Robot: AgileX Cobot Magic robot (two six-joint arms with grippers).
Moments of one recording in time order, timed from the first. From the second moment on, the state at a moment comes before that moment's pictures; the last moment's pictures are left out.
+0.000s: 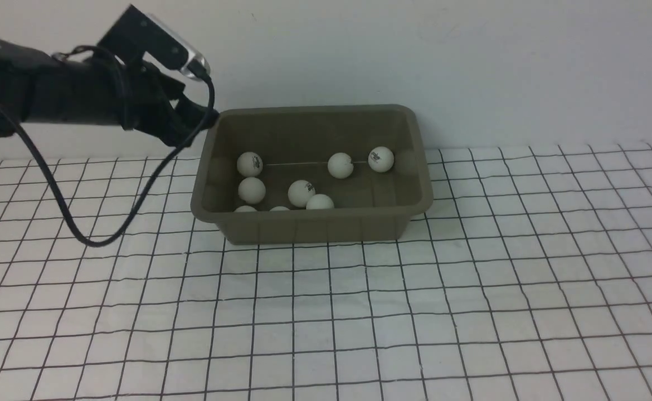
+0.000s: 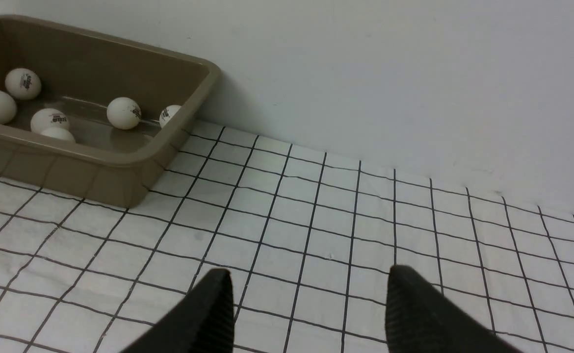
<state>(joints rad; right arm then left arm) 0.13 0.43 -0.43 0.02 0.45 -0.20 0.01 1.72 -1.37 -1.04 0.52 1.54</state>
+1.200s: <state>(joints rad) 0.13 -0.02 -0.29 0.37 0.58 -0.29 0.01 1.54 -1.37 -0.94 0.58 1.39</state>
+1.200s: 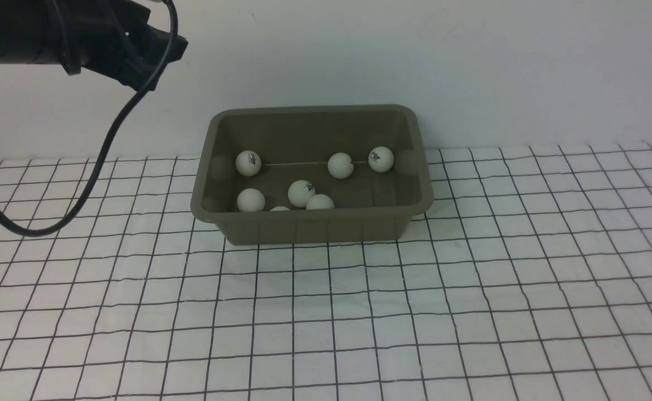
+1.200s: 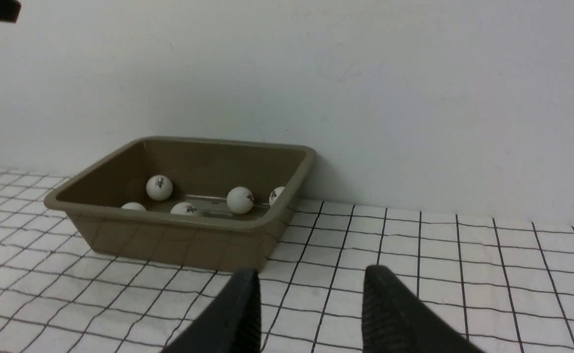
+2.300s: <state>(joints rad) 0.10 -0.02 -0.27 0.27 0.57 -0.28 0.01 1.54 -1.37 -1.05 0.63 1.39</state>
